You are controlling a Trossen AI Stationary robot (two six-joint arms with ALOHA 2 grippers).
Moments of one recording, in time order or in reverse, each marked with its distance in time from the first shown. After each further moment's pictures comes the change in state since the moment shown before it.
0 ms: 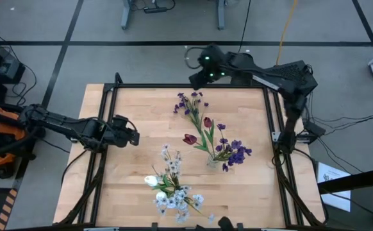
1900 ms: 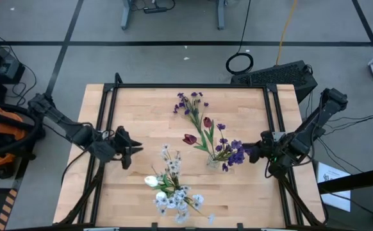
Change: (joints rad) left arm -0.364 -0.007 0.064 0.221 -0.076 0.508; right arm 1.356 -1.022 -1.413 0.172 1.004 1.406
